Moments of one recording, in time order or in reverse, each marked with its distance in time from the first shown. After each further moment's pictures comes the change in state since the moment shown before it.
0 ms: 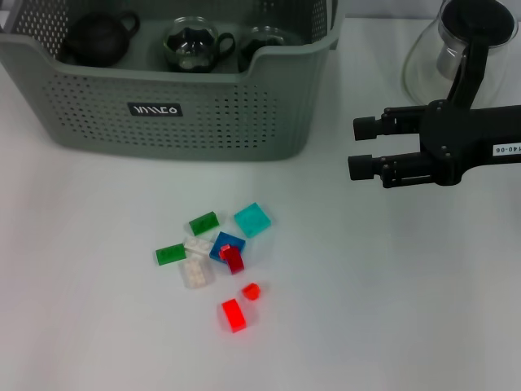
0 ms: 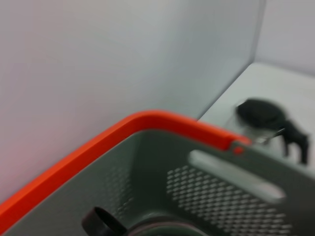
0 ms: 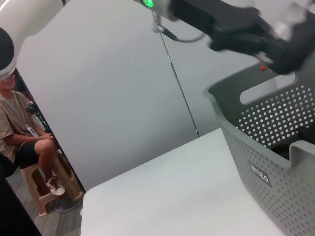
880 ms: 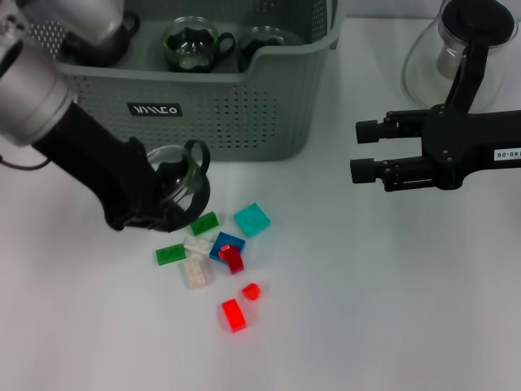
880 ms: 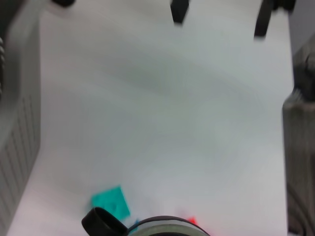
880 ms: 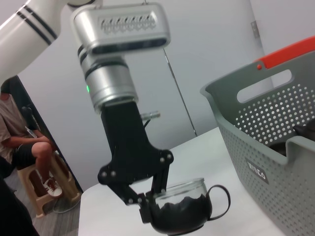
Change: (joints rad) left arm 0.172 -0.170 0.186 0.192 0.110 0.491 0.123; right arm -0.012 0.002 0.000 0.002 0.000 0.005 -0.012
